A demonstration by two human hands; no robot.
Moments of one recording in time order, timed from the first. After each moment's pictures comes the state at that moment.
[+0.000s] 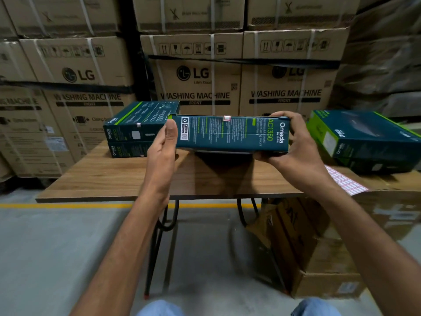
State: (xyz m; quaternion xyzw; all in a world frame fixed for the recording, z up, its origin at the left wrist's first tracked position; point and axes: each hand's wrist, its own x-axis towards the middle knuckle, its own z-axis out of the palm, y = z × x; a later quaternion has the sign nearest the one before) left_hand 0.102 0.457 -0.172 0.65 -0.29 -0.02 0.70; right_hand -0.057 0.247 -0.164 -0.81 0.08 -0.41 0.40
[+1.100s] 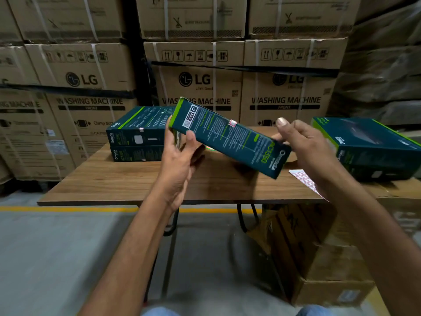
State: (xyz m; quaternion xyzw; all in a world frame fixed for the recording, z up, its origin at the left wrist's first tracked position) left_hand 0.110 0.439 -0.178 0.52 -0.32 -0.12 0.78; right_hand -0.065 0.255 -0.136 -0.79 0.18 -0.36 0.46
